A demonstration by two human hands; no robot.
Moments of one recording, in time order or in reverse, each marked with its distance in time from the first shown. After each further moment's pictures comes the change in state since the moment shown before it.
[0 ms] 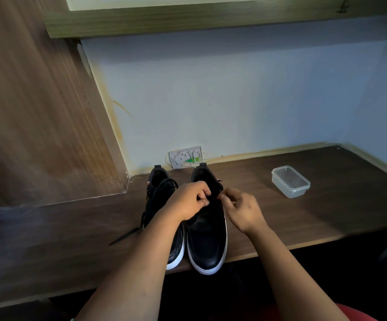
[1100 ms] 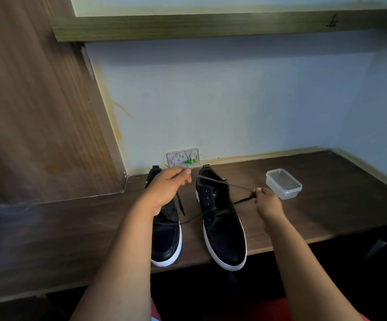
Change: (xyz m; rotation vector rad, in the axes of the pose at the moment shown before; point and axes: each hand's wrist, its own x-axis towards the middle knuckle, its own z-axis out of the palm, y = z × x) left_hand -0.033 0.024 -0.055 -0.600 0.182 -0.145; right_hand 0.006 0.019 -0.044 0.313 0.207 0.580
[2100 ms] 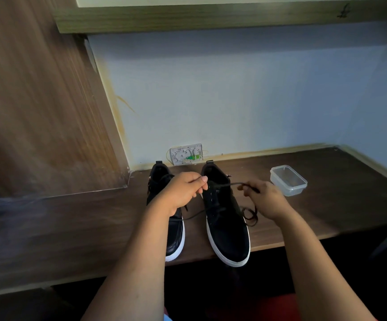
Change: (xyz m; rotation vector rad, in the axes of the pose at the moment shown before) left_hand 0.006 -0.012 0.024 0.102 -0.118 -0.059; right_hand -0.010 -0.017 -0.013 -0.401 -0.237 -0.457
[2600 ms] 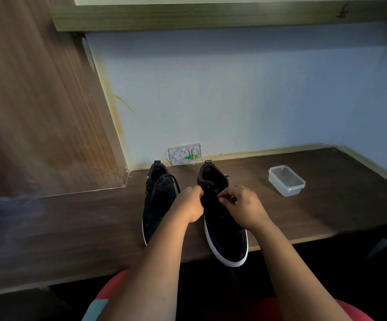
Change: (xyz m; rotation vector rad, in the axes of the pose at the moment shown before) left_hand 0.019 -0.033 0.037 0.638 0.003 -0.101; right_hand -0.007 -0.010 0.042 -0.099 0.015 -0.196
